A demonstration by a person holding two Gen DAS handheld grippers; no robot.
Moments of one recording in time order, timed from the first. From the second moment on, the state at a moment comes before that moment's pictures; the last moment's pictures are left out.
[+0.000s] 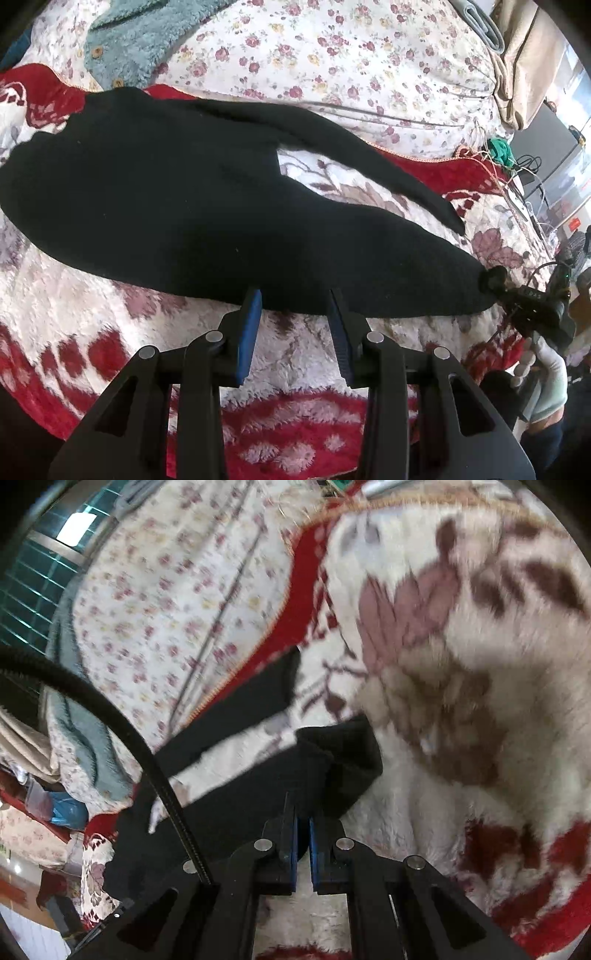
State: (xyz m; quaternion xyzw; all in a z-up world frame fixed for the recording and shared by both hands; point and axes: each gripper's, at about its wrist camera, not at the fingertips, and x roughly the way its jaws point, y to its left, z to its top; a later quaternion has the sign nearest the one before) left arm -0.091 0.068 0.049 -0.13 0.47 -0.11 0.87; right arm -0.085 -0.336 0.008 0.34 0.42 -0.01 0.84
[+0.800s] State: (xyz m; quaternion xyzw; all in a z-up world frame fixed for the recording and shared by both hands) left arm -0.057 0.023 0.035 -0.04 0.49 -0.10 0.87; right arm -0.094 -0.264 0.066 0.22 0.35 0.05 0.91
